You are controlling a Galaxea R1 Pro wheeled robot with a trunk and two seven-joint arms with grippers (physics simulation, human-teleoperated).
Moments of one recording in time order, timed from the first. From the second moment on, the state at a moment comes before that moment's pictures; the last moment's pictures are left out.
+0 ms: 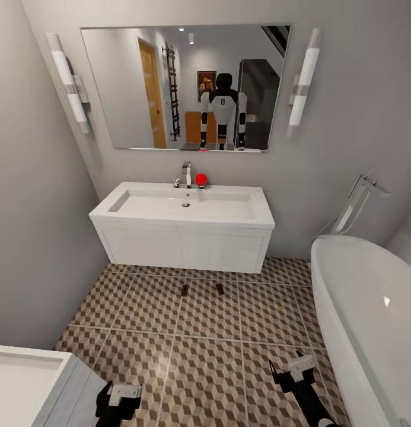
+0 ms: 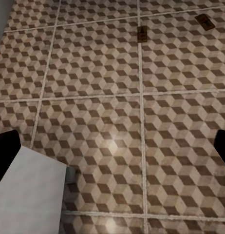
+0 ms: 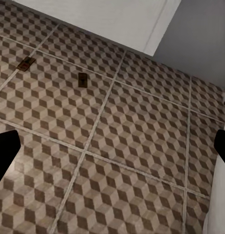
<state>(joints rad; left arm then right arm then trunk) -0.50 0.00 -0.36 0.08 0.19 -0.68 0.15 -0.53 -0.08 -0.04 -0.02 0.38 -0.76 -0.12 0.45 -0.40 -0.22</state>
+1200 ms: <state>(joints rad) -0.50 0.00 -0.36 0.08 0.19 -0.65 0.15 -0.53 -0.08 -0.04 -0.02 0.38 -0.75 -0.13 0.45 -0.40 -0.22</state>
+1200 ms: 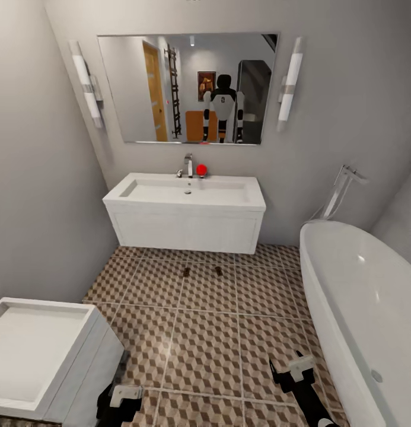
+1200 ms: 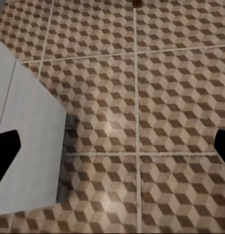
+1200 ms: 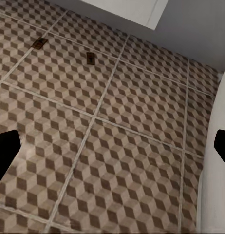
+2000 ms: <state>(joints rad) -0.50 0.00 -0.36 0.08 0.19 -0.65 0.15 -0.53 -0.08 -0.04 -0.02 0.38 -0.75 -0.14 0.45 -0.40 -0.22</state>
